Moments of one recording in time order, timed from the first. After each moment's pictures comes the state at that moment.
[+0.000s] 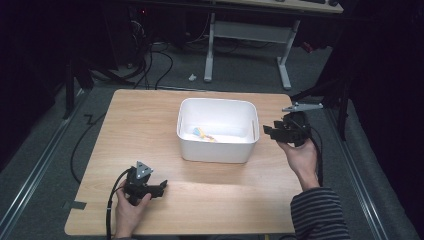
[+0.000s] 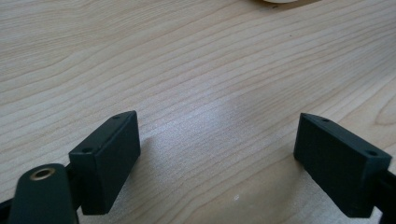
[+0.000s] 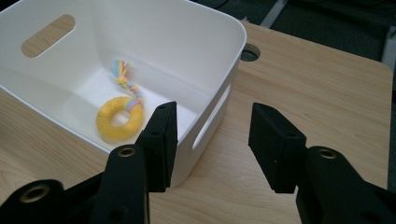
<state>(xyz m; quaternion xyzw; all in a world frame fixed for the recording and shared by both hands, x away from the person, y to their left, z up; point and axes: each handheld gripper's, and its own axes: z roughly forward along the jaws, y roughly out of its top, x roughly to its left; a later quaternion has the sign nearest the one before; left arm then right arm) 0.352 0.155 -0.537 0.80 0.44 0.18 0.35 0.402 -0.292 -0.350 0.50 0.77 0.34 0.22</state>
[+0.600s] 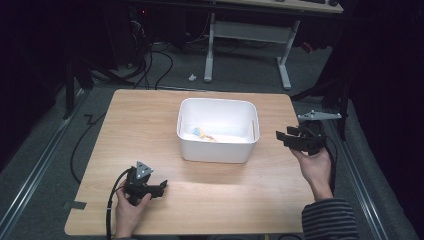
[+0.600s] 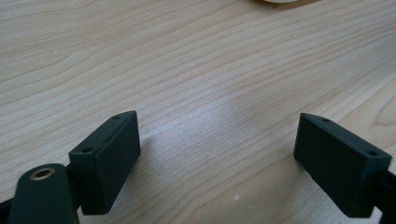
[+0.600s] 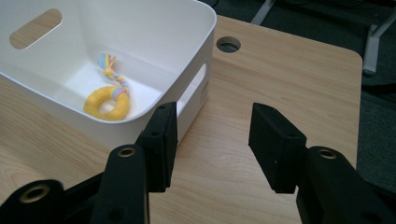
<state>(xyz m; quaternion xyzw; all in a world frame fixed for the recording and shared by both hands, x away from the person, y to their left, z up) 0.352 0.155 -0.537 0.80 0.44 0.18 0.35 0.376 -0.322 -0.352 0.52 0.75 0.34 0.23</state>
